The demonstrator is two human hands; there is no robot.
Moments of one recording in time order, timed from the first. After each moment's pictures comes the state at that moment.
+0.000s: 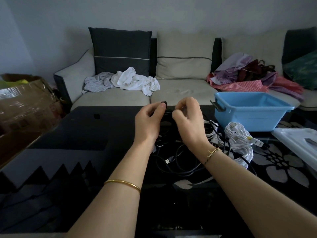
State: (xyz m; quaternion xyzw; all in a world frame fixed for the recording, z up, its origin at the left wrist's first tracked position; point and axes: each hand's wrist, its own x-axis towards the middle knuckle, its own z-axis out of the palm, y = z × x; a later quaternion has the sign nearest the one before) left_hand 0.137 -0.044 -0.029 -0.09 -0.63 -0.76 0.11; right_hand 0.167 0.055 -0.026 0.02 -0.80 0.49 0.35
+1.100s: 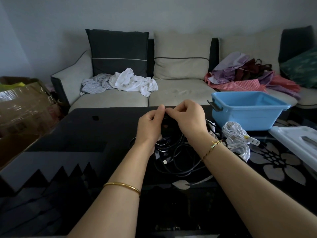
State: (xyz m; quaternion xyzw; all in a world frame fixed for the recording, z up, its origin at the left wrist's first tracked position) left_hand 0.145 -0.039 -0.030 -0.10 -0.67 -0.73 0.03; right_hand 0.169 0.061 -0.005 -0.09 -0.81 0.51 0.27
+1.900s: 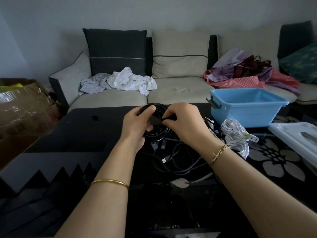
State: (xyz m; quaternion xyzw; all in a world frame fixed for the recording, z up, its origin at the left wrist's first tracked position) left_hand 0.126 -0.057 -0.029 -0.08 -0.61 -0.79 0.02; right_hand 0.185 0.065 -0.003 0.04 -0.93 0.27 0.24
